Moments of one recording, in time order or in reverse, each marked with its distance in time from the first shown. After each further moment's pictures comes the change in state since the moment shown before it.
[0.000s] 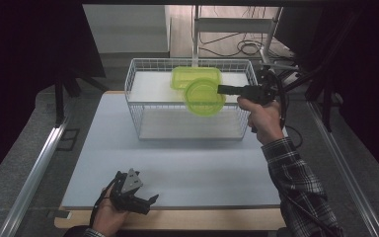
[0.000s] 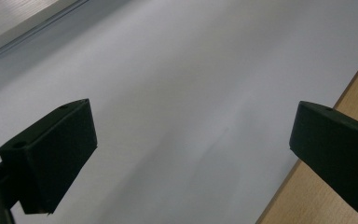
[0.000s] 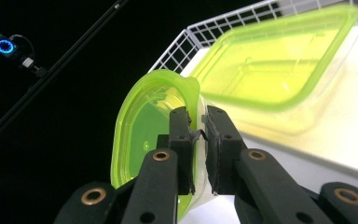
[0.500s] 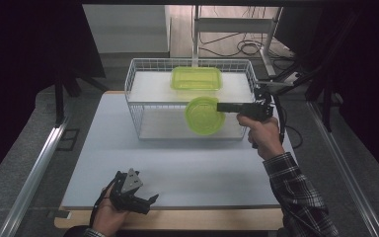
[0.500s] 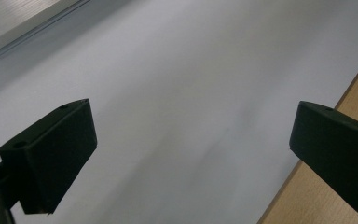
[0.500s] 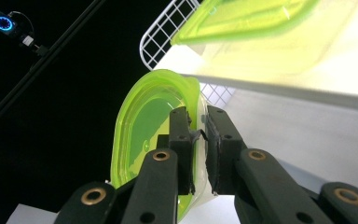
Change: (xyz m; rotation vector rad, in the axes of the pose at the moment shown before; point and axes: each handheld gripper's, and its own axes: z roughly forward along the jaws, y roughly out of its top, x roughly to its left) left arm 0.001 0.000 0.000 -0.001 0.003 -0.002; right arm -0.015 -0.038 0.000 0.066 0.024 0.010
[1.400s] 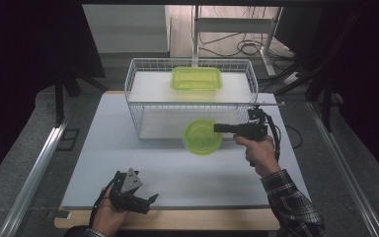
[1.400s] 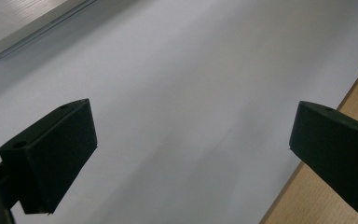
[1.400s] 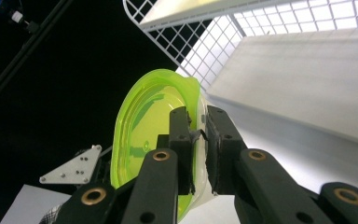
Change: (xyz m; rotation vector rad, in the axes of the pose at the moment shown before) left arm 0.000 0.000 -0.001 -0.003 0.005 -0.003; right arm -0.021 -0.049 0.011 0.071 0.010 0.034
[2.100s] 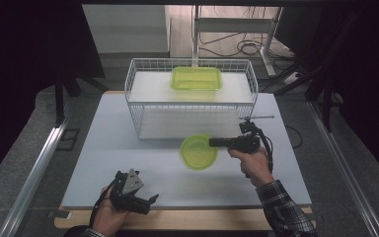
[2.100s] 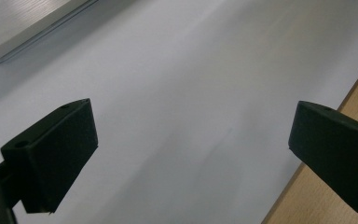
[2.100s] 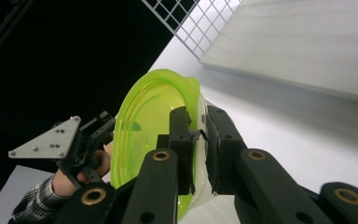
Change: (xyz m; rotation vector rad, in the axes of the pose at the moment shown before) left arm -0.002 0.000 0.001 -0.001 0.012 0.017; right arm -0.015 -0.034 0.021 0.075 -0.007 -0.019
